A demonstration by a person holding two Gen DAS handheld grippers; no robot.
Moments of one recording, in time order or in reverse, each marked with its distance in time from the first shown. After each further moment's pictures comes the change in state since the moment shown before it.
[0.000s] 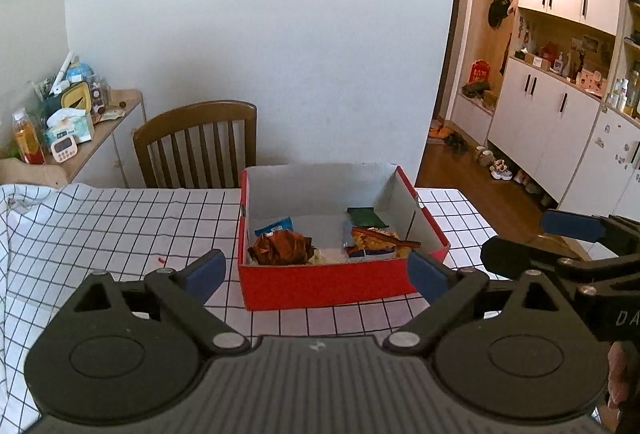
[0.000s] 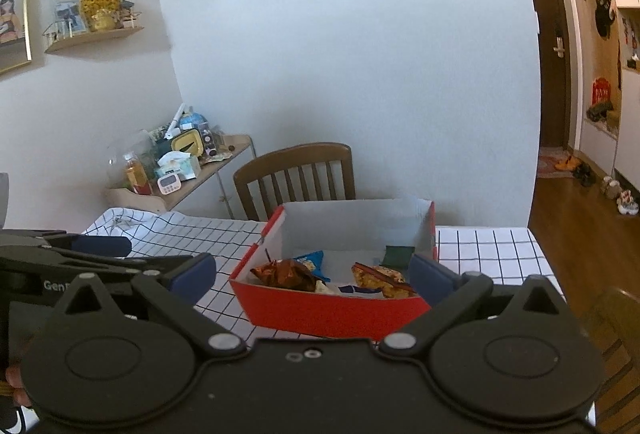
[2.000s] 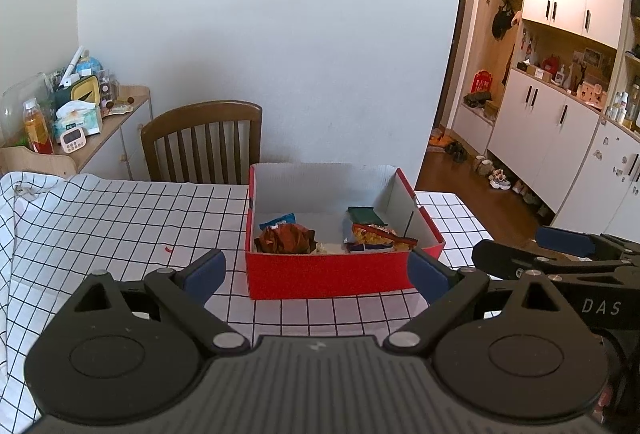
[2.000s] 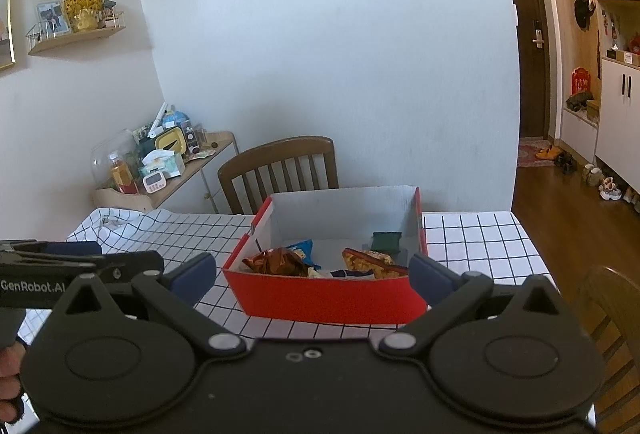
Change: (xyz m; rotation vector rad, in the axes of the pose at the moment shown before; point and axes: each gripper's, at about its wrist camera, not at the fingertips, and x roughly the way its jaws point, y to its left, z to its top) left arm -0.025 0.004 -0.013 -0.032 -0.017 0.001; right arm -0.010 0.008 -0.010 0.048 0.024 -0.063
